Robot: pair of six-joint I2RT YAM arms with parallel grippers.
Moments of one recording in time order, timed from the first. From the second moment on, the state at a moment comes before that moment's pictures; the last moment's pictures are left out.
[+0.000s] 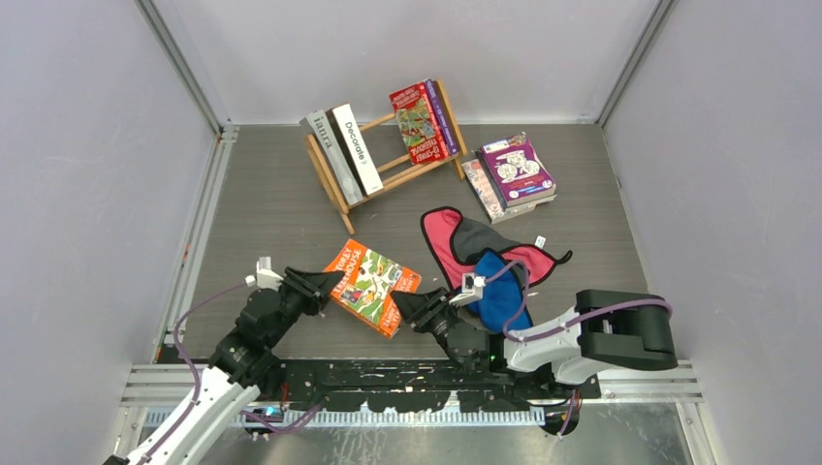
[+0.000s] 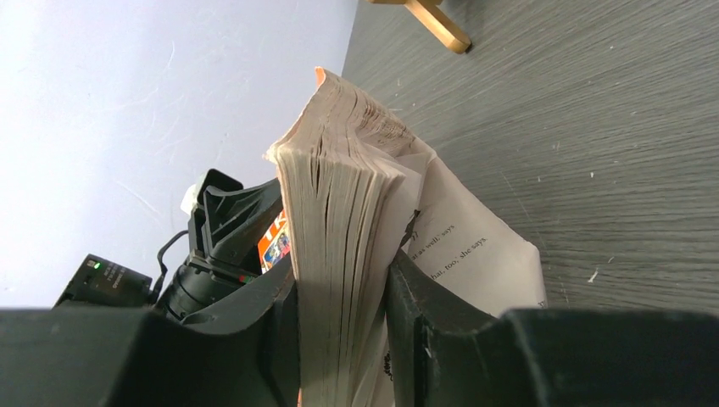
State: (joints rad) left arm -0.54 0.22 0.09 -0.14 -0.06 -1.43; right arm 1.45 1.40 0.26 1.08 0.90 1.16
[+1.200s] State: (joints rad) left arm -0.55 0.51 0.51 -0.45 -0.19 -1.05; right arm 1.57 1.30 0.89 -0.17 1.04 0.58
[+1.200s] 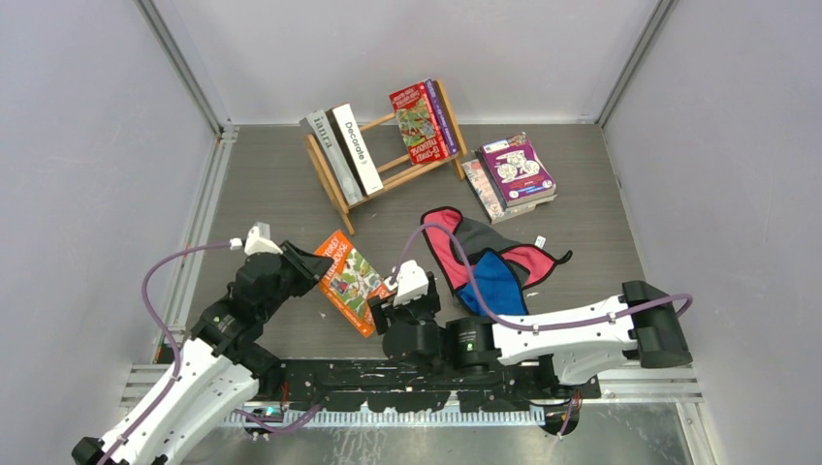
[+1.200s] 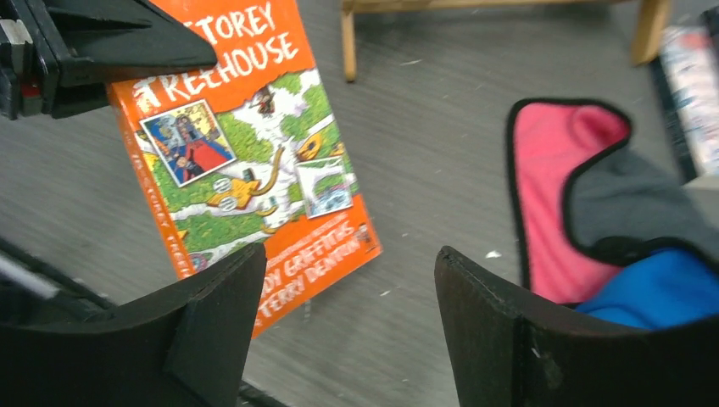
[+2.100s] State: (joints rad) left arm -0.66 0.75 0.72 -0.51 -0.31 -0.95; right arm 1.58 1.38 1.04 -0.07 1.12 0.21
